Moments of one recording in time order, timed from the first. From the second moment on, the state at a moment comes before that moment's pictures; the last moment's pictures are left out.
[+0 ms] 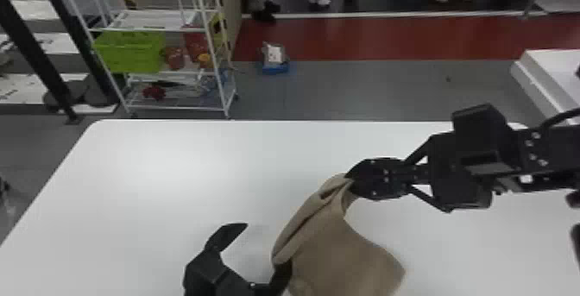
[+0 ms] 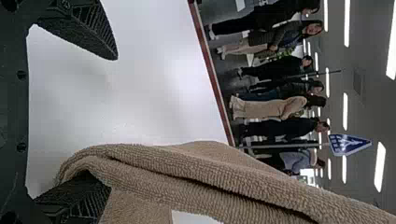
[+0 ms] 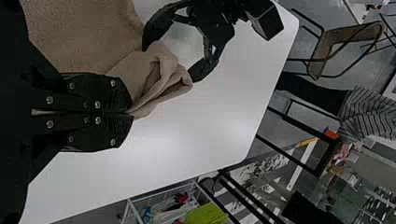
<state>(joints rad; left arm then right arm) 0.55 0.14 -0.15 -1.94 -0.18 0.07 -0.28 0.01 -0.42 0.17 -2.30 0.41 0.41 1.36</state>
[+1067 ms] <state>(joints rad) 0.55 0.16 -0.10 -1.97 -0.17 0.08 -0.31 0.23 -0.52 0.11 -2.42 0.44 0.33 1.36</state>
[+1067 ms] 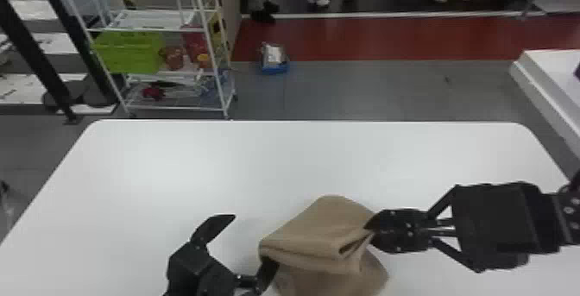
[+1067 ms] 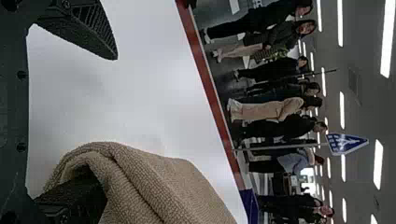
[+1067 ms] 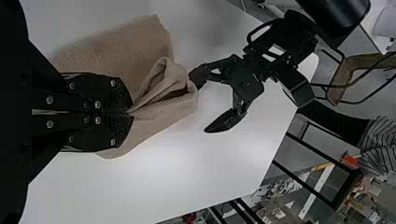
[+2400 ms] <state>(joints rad) 0.56 0.17 -0.10 -1.96 -0.17 0.03 -0.30 0.30 -0.59 0.28 -2.35 0.67 0.23 1.36</state>
